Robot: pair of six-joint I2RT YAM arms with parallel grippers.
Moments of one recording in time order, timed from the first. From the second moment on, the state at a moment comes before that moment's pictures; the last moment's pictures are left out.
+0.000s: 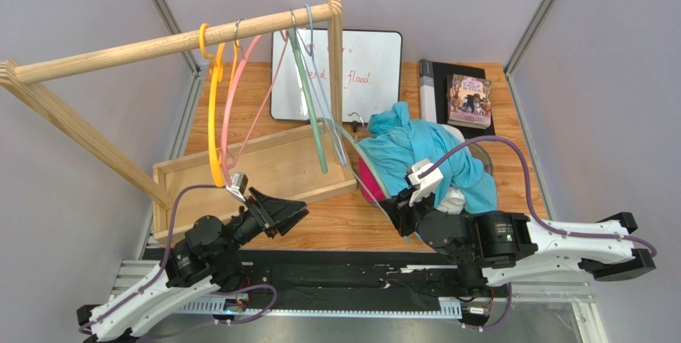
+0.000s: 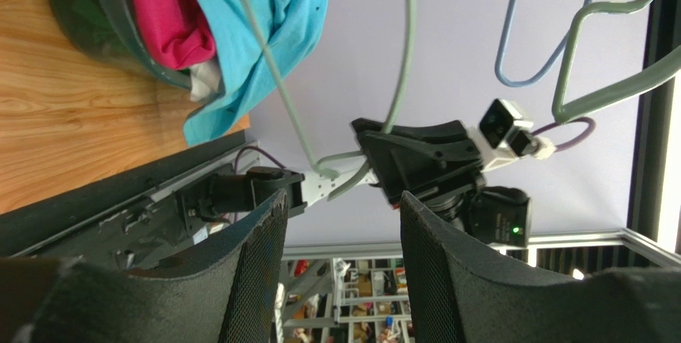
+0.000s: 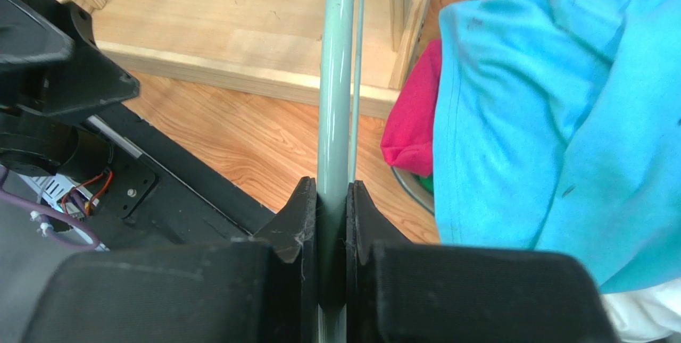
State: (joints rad) left arm -1.00 0.06 0.30 -0.20 -0.11 -1.50; right arm 1.58 0.77 0.92 -0.67 0.86 0.61
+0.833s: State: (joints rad) left arm -1.00 0.01 0.27 -0.51 -0.13 -1.49; right arm 1.54 1.20 1.61 -0.58 1.08 0.11
